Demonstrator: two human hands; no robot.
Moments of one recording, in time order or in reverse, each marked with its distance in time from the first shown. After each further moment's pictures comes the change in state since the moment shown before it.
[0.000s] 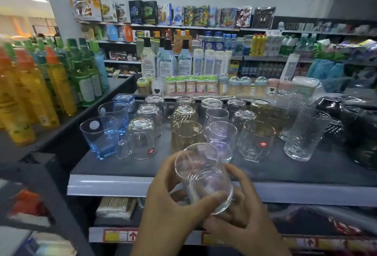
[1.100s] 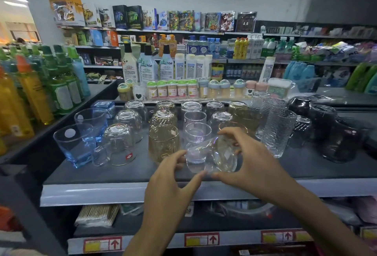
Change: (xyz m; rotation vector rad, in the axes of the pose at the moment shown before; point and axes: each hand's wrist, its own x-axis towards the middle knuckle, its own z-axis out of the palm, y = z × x) left_hand 0.038 -0.041 0.040 0.524 0.125 0.158; right_hand 0.052 -0.049 -0.091 -1.058 0.074 -0.247
